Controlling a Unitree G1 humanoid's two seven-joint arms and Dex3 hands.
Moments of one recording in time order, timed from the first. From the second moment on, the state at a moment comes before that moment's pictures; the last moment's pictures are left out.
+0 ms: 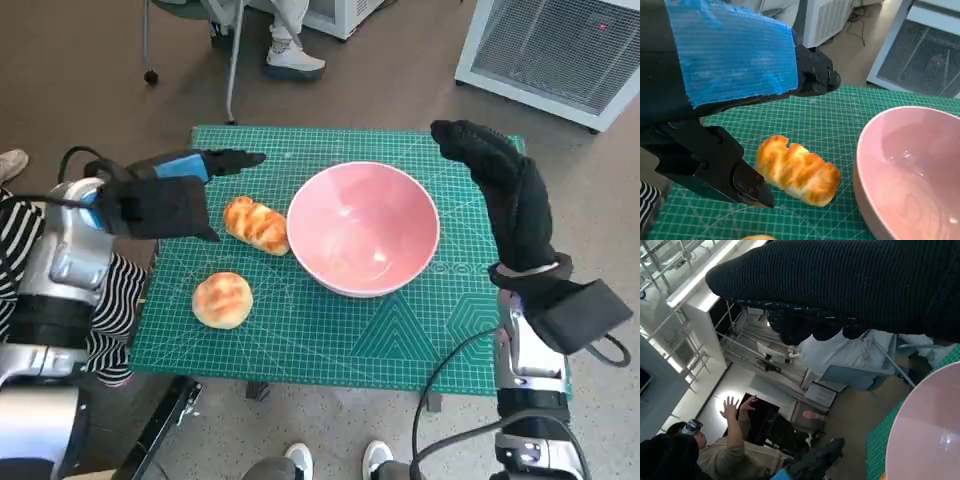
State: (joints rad) left arm -0.94 0.63 -0.26 0.70 0.39 -0.15 -0.64; right arm -0.57 -0.18 -0.12 0.39 0.16 -0.56 0.35
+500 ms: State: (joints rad) left arm -1.04 0.50 -0.39 1.00 0.51 -0.18 -0.52; right arm -0.56 -0.18 -0.13 0.39 0.16 -0.56 0.35
